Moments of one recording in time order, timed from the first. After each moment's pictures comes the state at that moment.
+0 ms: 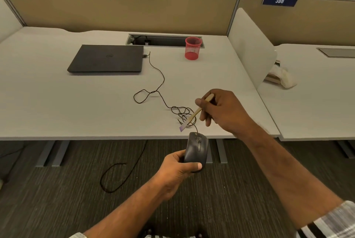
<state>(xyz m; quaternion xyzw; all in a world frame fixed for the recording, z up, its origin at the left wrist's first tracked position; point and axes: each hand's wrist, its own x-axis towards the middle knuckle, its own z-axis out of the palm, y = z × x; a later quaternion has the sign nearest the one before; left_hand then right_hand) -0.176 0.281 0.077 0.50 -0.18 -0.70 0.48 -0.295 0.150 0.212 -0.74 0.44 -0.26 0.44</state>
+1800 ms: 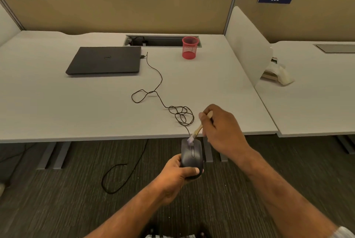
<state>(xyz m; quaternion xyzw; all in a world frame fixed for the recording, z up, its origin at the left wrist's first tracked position) -0.184 0.292 0.078 0.51 -0.17 -0.71 0.45 -0.310 0.189 0.178 -0.80 0.48 -0.26 0.26</state>
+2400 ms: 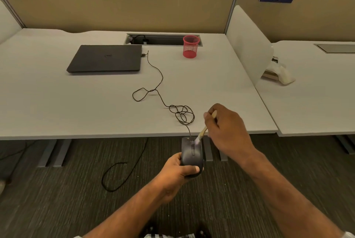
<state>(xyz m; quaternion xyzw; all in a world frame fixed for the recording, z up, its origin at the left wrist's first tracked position) -0.186 0.292 0.067 0.52 -0.17 -0.70 0.45 -0.316 0.197 0.185 -0.80 0.50 -0.26 0.21</state>
